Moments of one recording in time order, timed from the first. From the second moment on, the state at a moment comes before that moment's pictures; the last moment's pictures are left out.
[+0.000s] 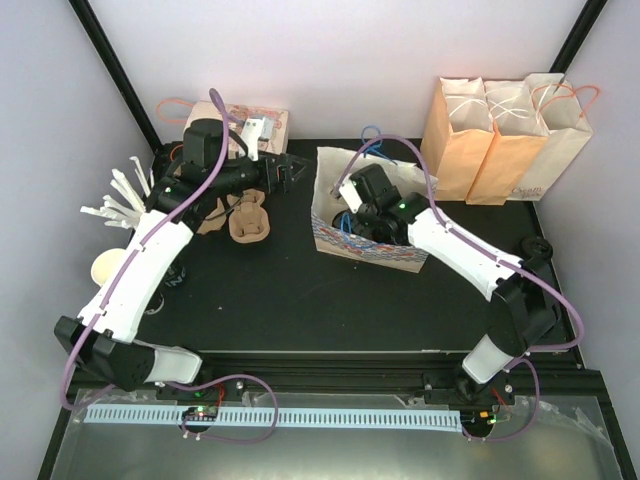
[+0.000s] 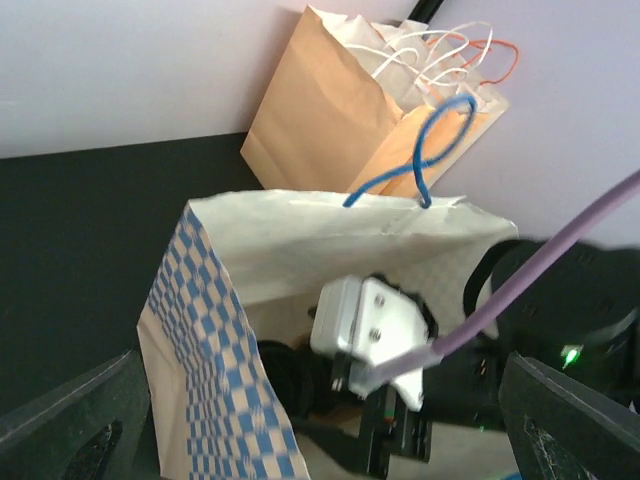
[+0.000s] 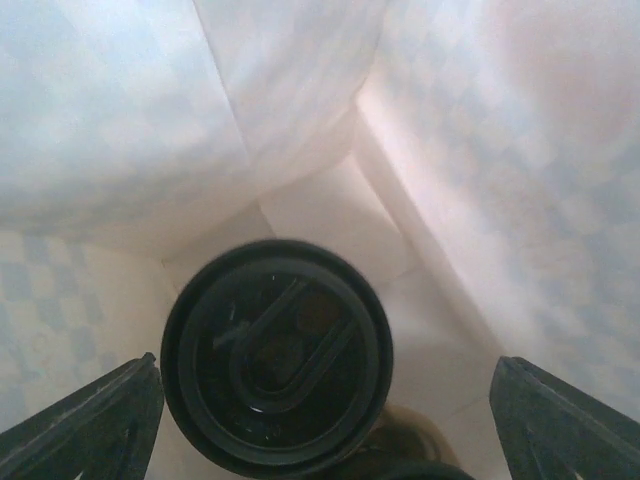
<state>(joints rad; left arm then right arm) -0.38 1.36 1.54 -0.57 0.47 -0.34 0.67 1.62 1.33 -0.58 0.12 -0.23</state>
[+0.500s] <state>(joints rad) -0.38 1.24 1.40 -0.58 0.45 -0.34 0.63 1.58 1.56 -0.70 0.09 -0.20</state>
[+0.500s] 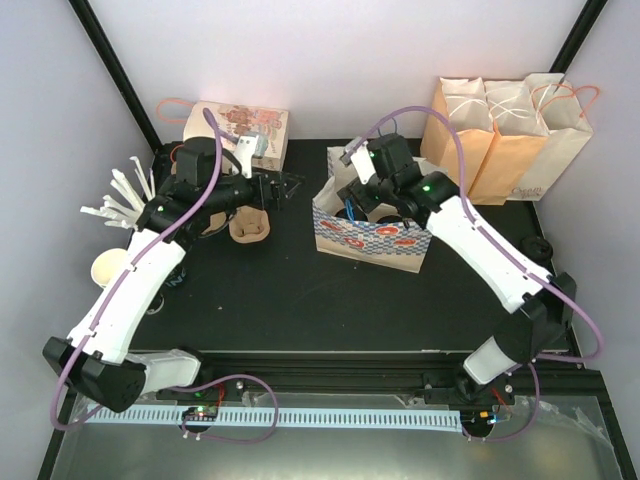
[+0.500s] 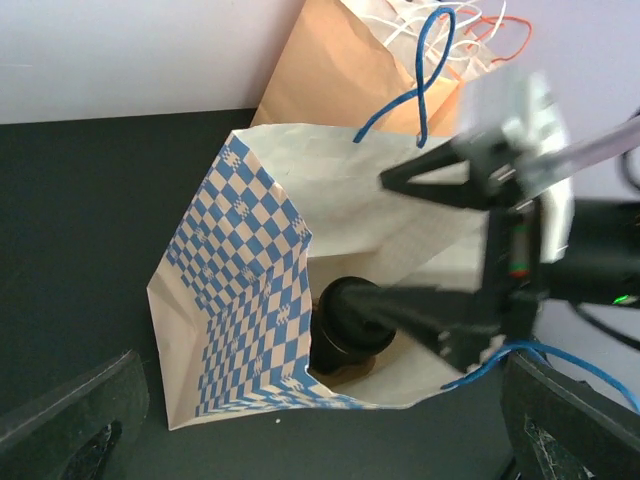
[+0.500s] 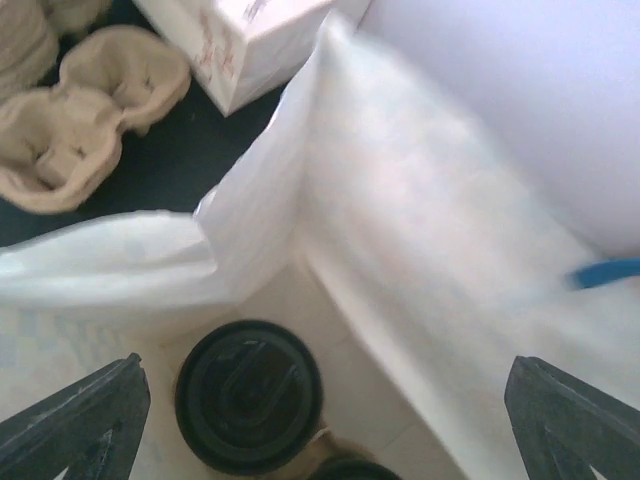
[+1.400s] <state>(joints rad) -0.36 1.27 1.35 -0.60 0.47 -0.30 0.37 1.30 1.56 -1.05 0.27 0.30</state>
